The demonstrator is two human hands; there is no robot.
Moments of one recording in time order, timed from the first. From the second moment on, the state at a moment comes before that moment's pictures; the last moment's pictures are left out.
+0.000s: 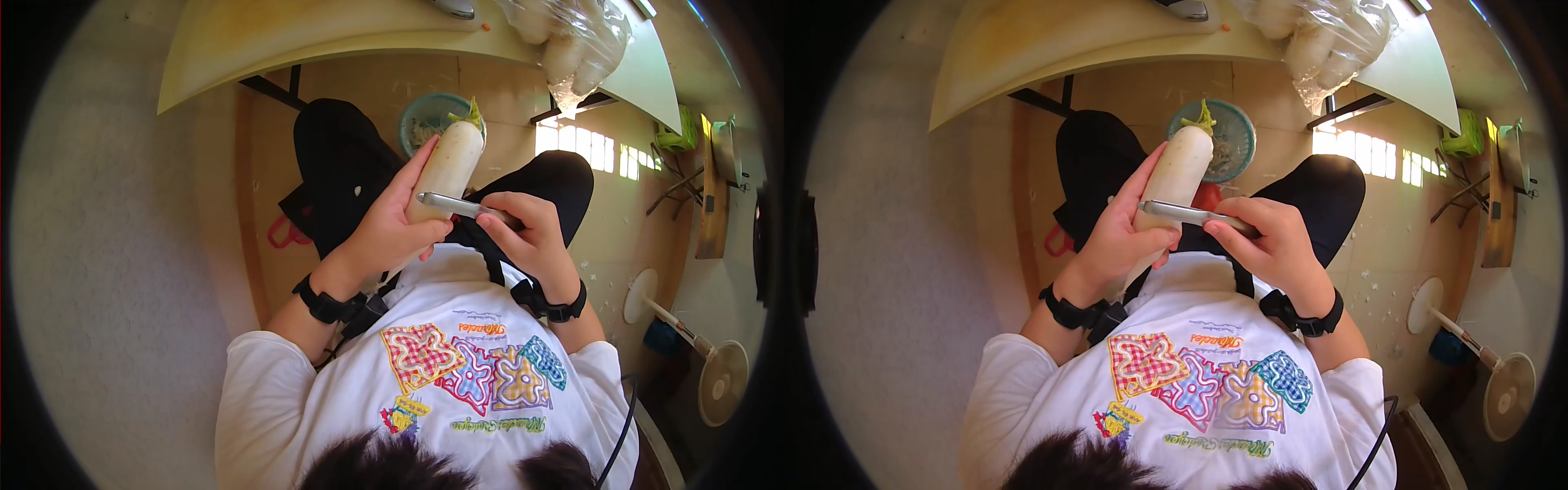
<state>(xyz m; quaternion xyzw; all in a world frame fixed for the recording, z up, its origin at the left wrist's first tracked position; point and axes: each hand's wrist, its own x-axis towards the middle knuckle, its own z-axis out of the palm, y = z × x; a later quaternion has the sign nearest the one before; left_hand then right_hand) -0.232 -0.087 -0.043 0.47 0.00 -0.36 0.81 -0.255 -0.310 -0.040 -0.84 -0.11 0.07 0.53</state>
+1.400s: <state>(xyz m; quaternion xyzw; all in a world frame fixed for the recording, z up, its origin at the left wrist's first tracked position) -0.240 -0.086 -0.054 0.64 -0.12 -0.28 0.70 -0.233 -0.344 -0.063 -0.88 0.06 -0.07 0.47</state>
